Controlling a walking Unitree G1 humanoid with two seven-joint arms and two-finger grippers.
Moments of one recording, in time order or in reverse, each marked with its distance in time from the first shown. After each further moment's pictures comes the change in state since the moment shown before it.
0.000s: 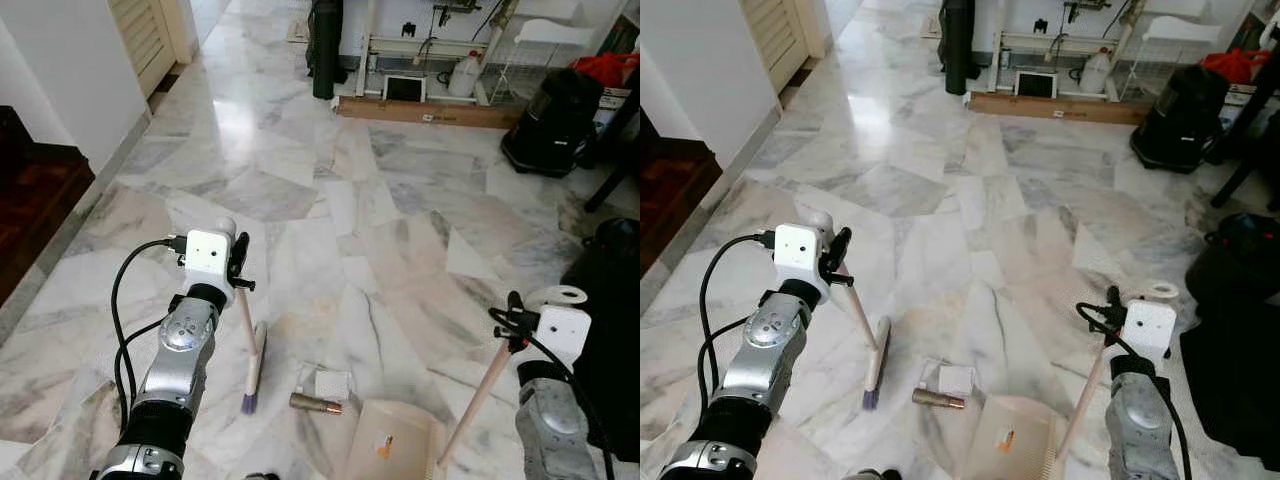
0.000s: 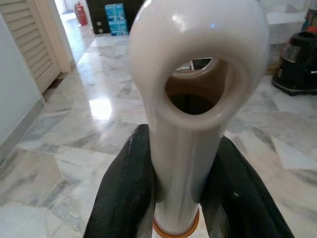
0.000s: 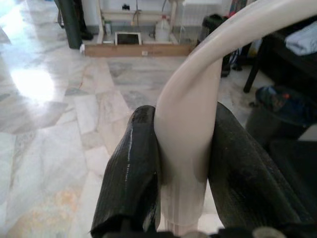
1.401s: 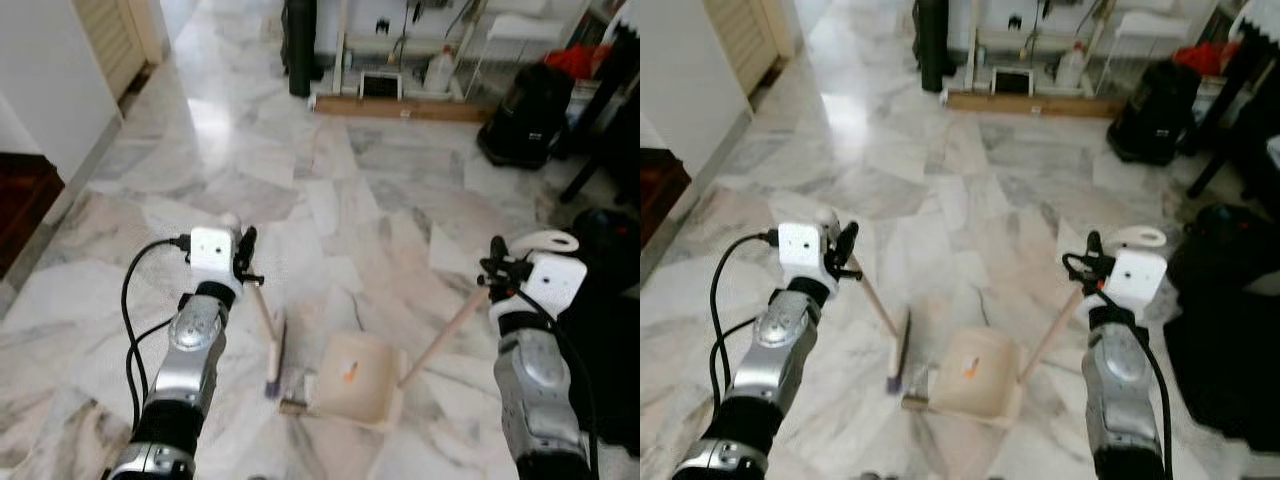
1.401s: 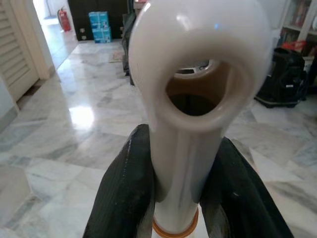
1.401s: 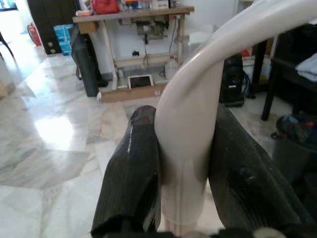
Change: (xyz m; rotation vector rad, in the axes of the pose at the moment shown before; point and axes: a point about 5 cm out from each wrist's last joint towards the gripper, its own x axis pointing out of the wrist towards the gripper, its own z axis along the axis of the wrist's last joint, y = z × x) left arm 0.003 -0.015 0.006 -0.053 -0.049 0.008; right arm 0.018 0.033 0.064 0.117 -0.171 0.070
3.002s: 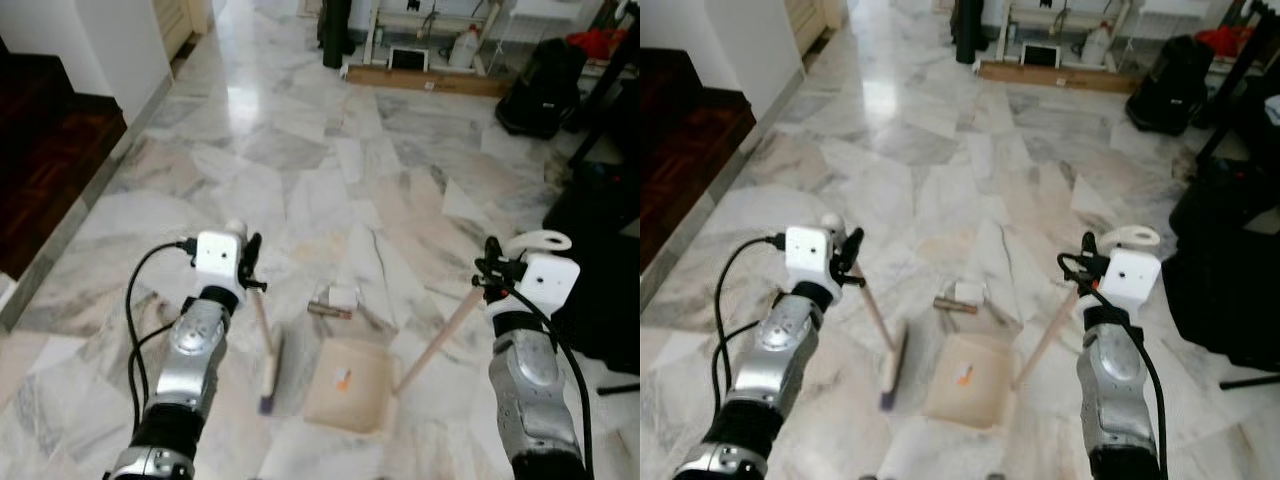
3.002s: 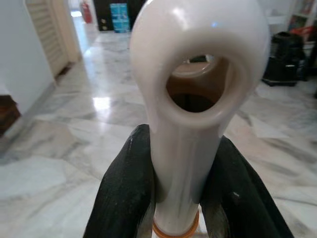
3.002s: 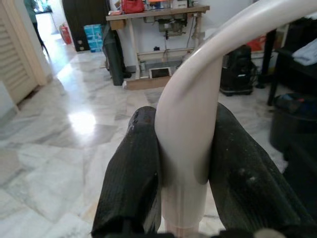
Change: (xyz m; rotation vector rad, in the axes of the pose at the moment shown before) left arm -0.004 0.004 -0.005 0.007 0.025 -0.004; right arm 0.005 0.009 0.004 0.015 -0.011 0.021
